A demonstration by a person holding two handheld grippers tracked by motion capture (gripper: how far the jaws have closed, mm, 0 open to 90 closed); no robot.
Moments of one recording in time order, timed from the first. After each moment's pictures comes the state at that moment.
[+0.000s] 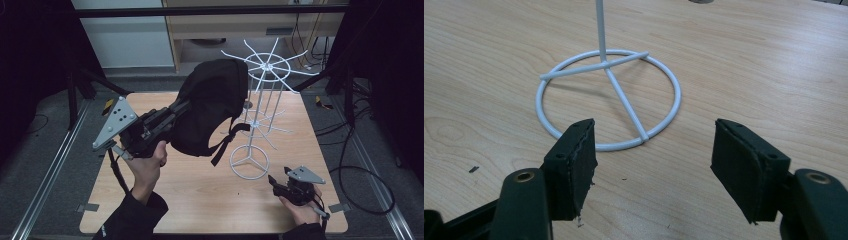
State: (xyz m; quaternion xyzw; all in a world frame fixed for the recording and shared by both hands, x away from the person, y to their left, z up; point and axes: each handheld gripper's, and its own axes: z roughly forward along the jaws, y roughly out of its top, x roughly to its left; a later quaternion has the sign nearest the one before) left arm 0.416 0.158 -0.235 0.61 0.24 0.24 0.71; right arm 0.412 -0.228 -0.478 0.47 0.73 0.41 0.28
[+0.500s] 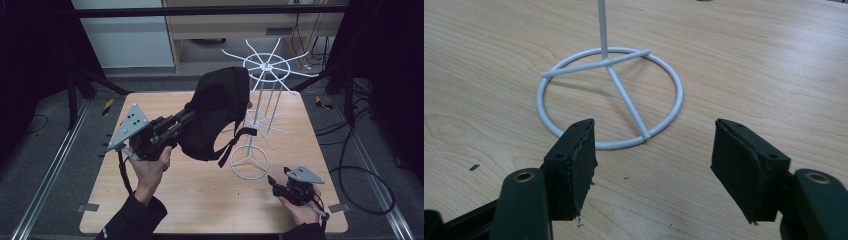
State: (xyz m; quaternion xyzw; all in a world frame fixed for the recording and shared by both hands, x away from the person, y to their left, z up) left arm 0.427 0.156 -0.266 0.64 0.26 0.22 0.68; right arm 0.413 -0.228 -0.479 0.47 0.73 0.41 0.28
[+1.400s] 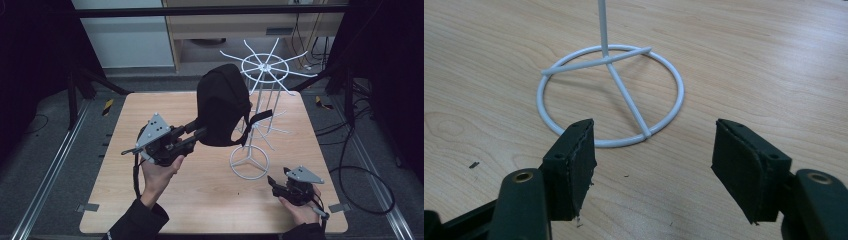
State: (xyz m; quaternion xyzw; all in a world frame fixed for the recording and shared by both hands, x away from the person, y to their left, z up) left arm 0.437 0.146 -0.301 0.70 0.27 0.21 0.63; right arm 0.413 -0.227 -0.479 0.47 0.73 0.41 0.28
